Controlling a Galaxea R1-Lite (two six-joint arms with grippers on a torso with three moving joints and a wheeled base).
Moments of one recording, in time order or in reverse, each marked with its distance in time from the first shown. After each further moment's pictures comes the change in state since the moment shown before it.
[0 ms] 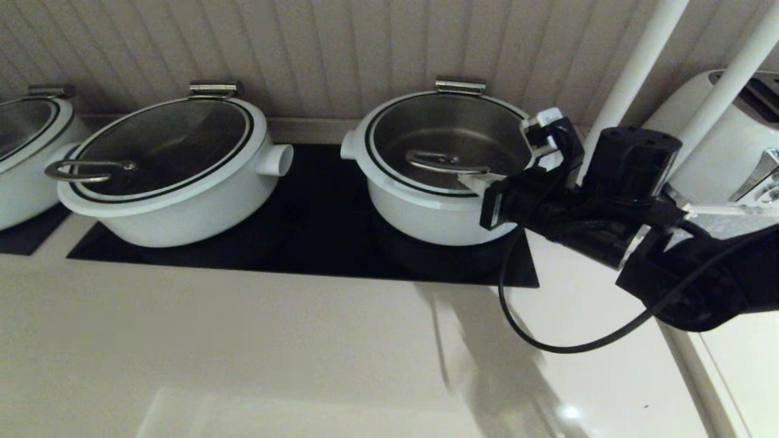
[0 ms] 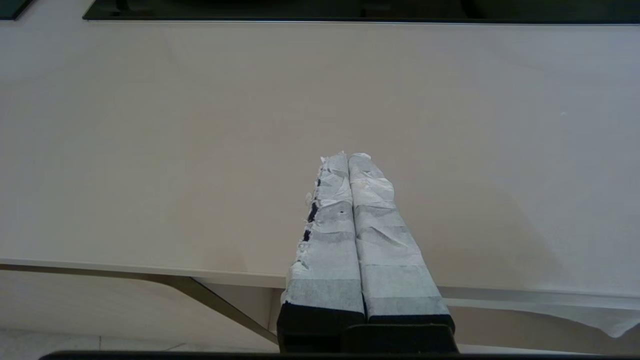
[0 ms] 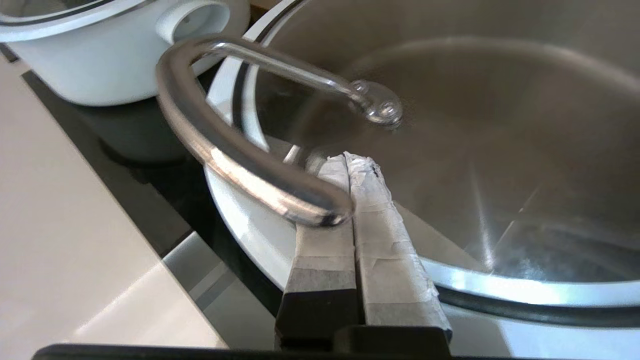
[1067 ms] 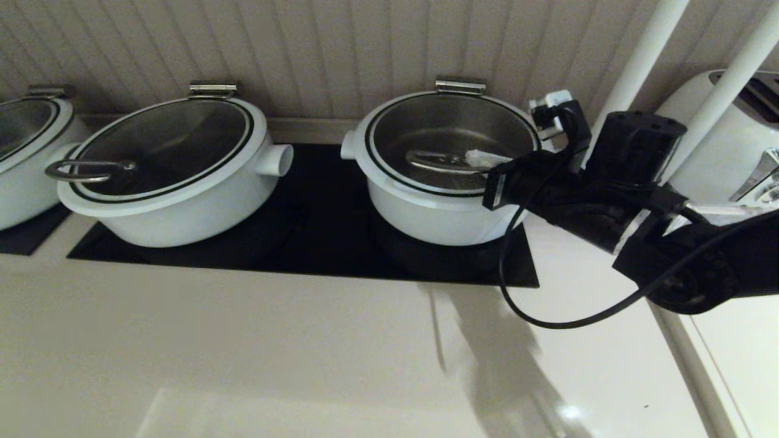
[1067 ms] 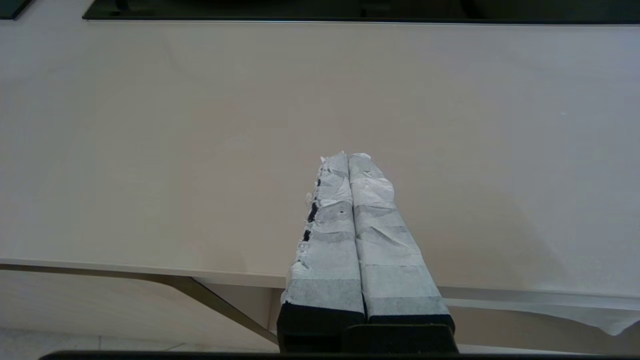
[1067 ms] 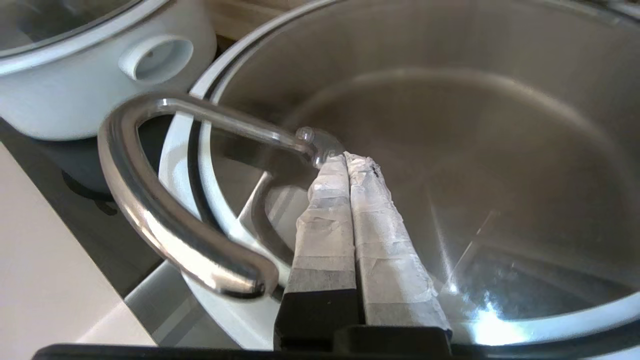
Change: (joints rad) left arm 0.000 0.000 0.000 0.000 0.000 -0.002; right arm -0.021 0.013 -0.064 -0.002 -0.050 0.000
